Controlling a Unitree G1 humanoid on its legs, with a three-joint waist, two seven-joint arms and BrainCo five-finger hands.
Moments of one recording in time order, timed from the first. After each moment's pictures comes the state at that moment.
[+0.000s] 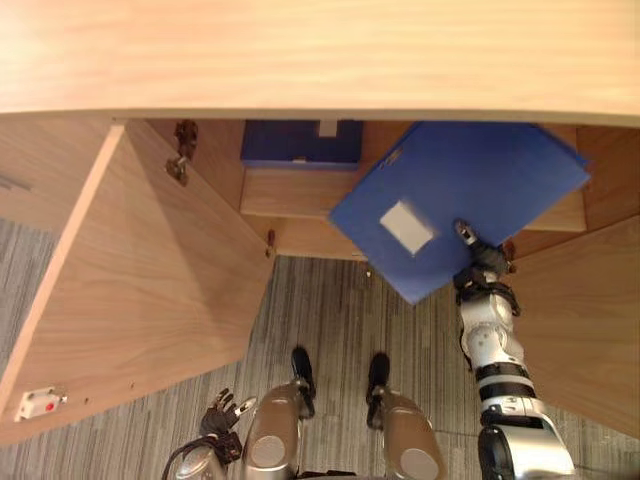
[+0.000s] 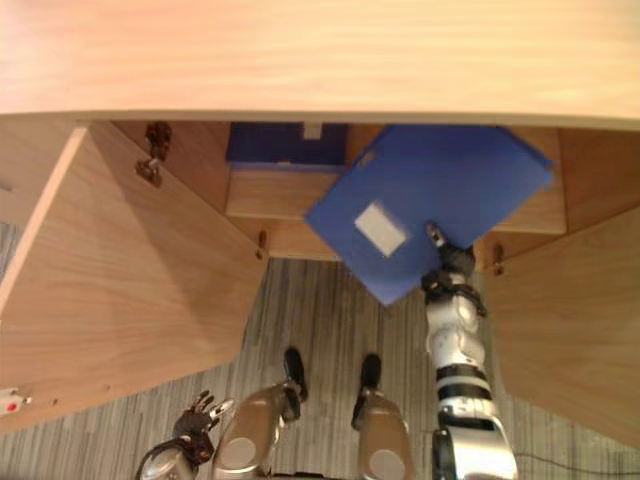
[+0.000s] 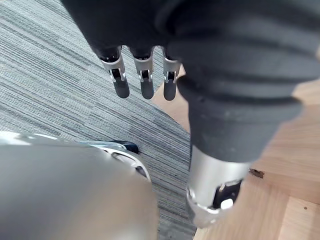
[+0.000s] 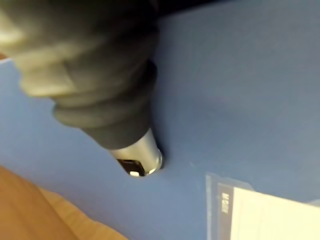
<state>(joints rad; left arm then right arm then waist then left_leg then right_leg) 0.08 0.06 0.18 0.81 -0.33 -0.08 -0.04 -0.47 -0.22 -0.20 0.46 0.92 -0.17 -0.03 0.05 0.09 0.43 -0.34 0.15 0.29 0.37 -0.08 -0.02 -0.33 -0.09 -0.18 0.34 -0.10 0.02</state>
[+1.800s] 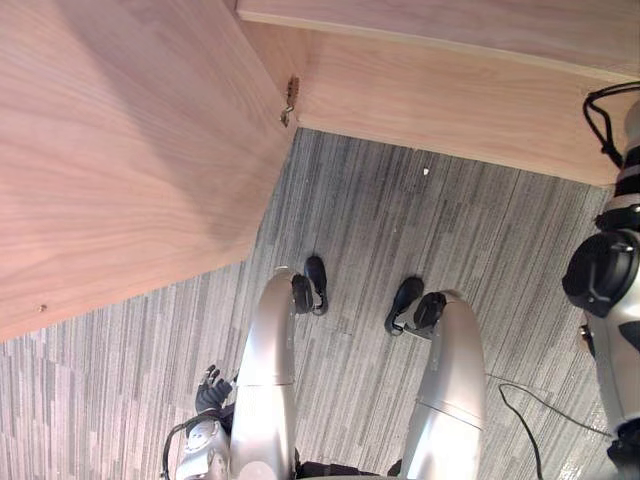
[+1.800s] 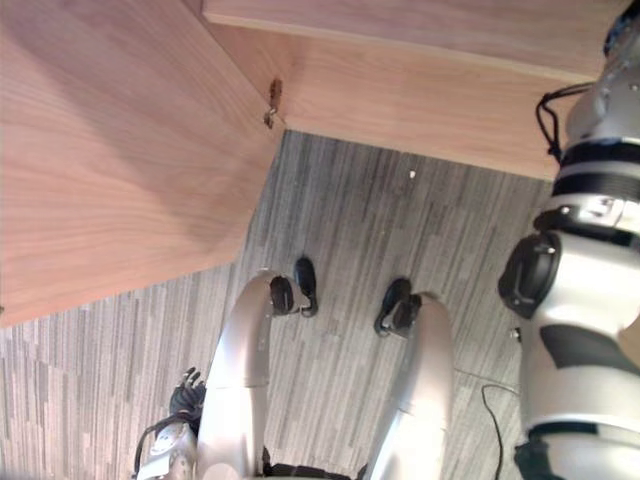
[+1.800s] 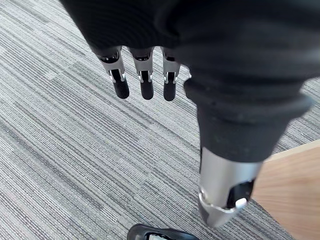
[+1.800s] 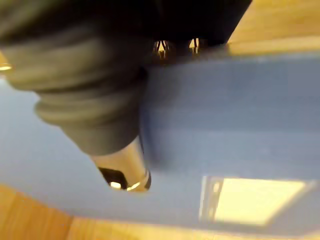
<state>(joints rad) 0.06 0.03 0.17 0.67 -0.34 -0.07 0.17 -1.46 -0.67 -0.27 0.79 1.55 -0.33 -0.39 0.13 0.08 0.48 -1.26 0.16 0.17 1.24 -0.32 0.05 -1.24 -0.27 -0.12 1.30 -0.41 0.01</state>
